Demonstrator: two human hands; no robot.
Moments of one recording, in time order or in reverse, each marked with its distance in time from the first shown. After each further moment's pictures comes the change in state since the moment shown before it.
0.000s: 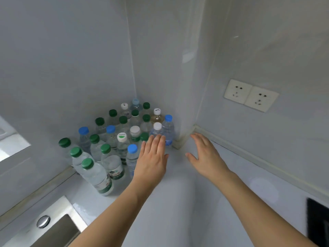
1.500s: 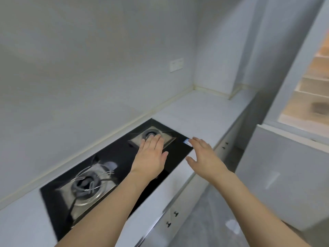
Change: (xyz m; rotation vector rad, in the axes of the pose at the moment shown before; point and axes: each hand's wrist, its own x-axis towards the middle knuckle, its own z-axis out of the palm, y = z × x) left_hand -0.362 0.708 0.015 -0.269 -0.228 1.512; right_hand -0.776 0.218 -0.206 -0.054 0.644 1.307
